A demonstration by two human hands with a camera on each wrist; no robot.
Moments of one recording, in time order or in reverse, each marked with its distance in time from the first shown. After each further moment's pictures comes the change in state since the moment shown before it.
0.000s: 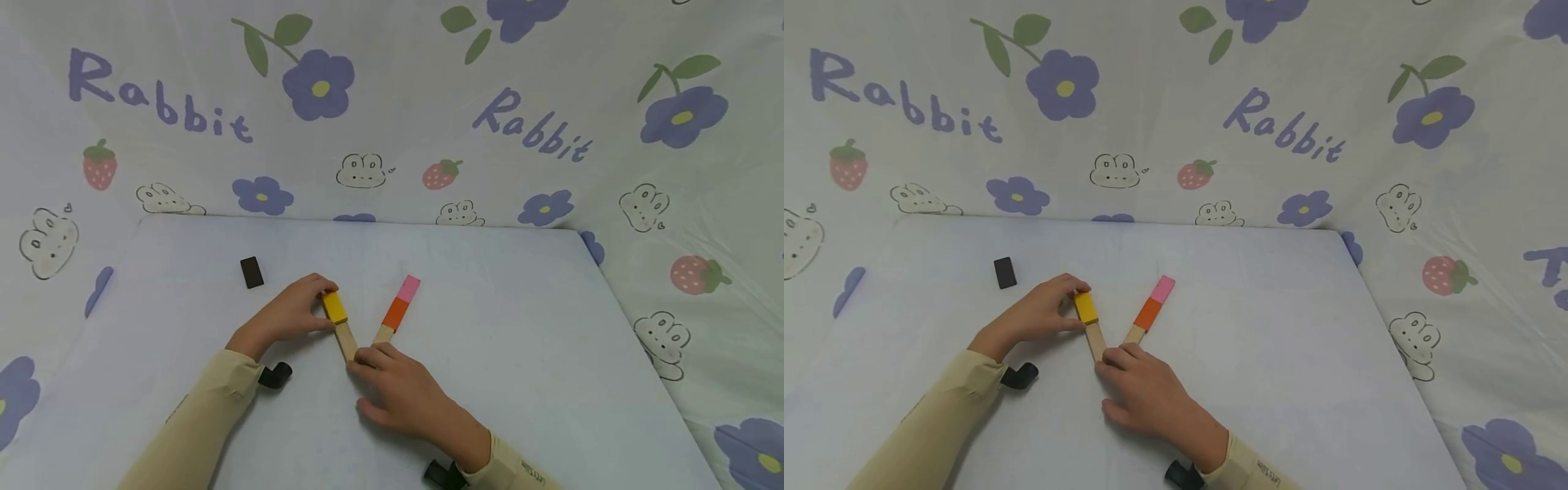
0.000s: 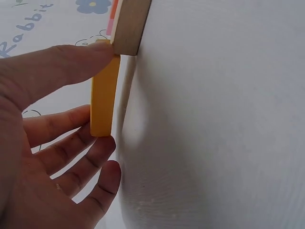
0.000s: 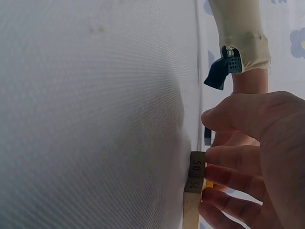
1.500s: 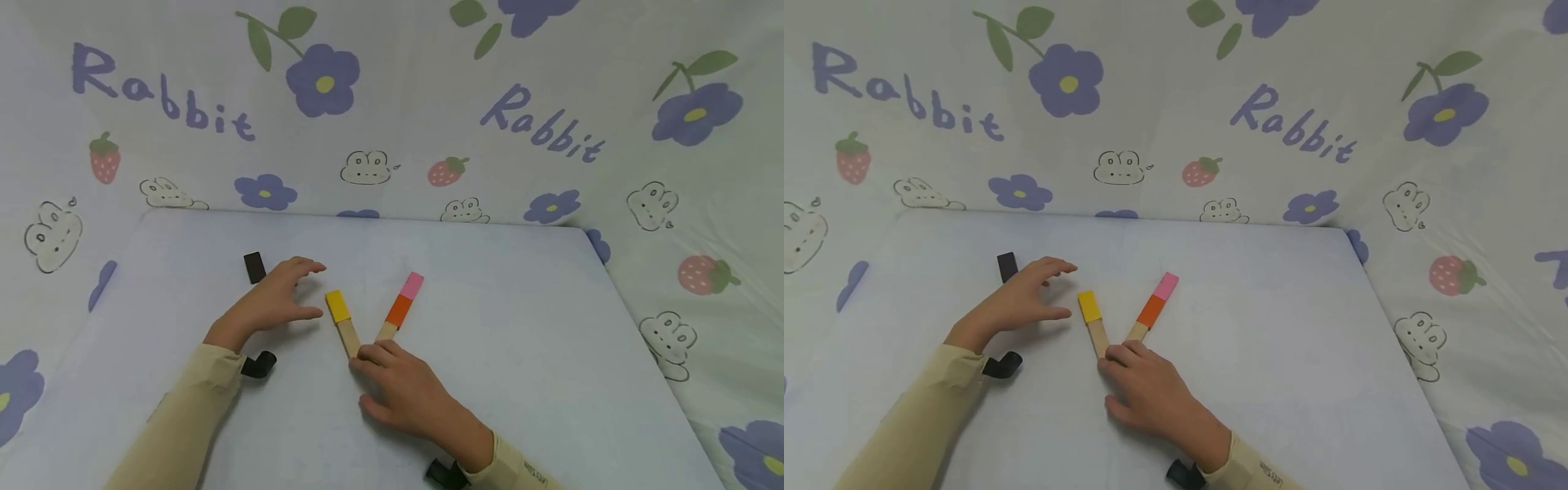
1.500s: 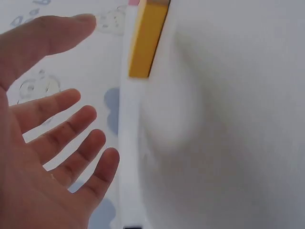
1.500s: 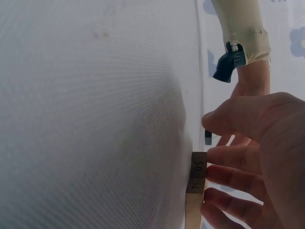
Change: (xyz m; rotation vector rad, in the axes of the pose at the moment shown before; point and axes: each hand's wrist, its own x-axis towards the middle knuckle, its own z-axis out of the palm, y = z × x) left_hand -0.018 -0.018 -0.036 -0.024 0.057 -0.001; right_hand 0.009 -0.004 0.001 0.046 -0.017 0.057
